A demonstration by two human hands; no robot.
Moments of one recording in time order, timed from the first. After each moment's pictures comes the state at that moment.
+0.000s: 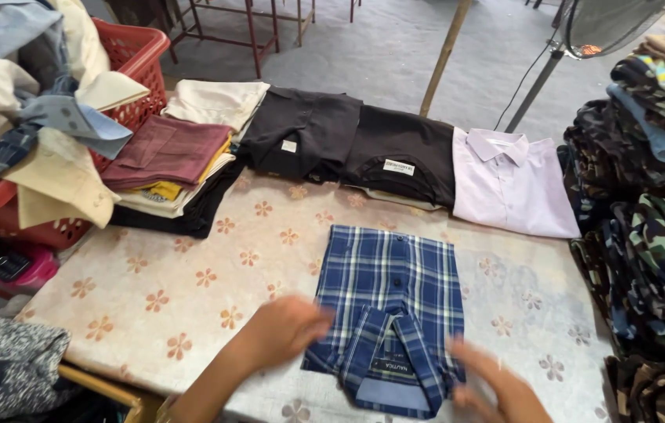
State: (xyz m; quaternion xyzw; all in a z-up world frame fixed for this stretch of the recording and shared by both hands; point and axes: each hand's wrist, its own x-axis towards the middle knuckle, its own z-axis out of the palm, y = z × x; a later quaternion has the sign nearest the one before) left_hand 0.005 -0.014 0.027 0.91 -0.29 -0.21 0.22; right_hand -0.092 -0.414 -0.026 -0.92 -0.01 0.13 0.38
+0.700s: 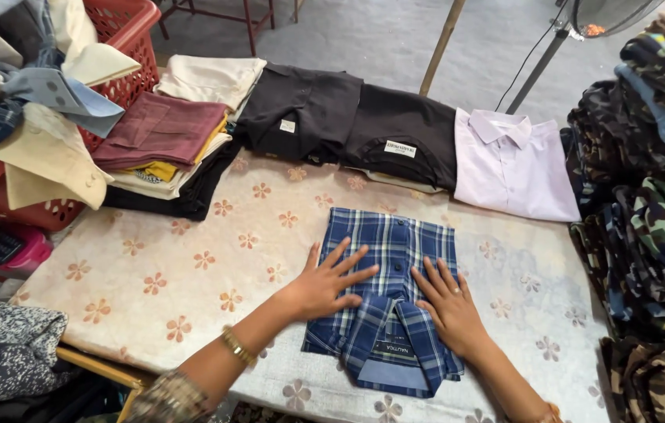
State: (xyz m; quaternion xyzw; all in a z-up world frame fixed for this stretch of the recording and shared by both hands) left_hand 0.070 -0.068 -0.044 0.91 -0.38 -0.10 0.09; right_hand 0.006 -0.383 -0.080 -0.97 -0.19 -0.09 0.08
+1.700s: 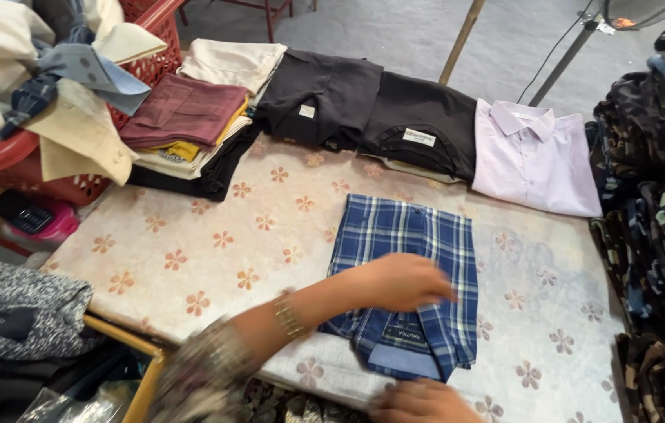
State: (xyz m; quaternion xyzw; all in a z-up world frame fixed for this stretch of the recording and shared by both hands) left_hand 0.047 -0.157 0.025 0.76 -0.60 -0.06 0.24; right_hand -0.133 -0.327 -0.071 -0.81 -0.53 -0.09 0.22
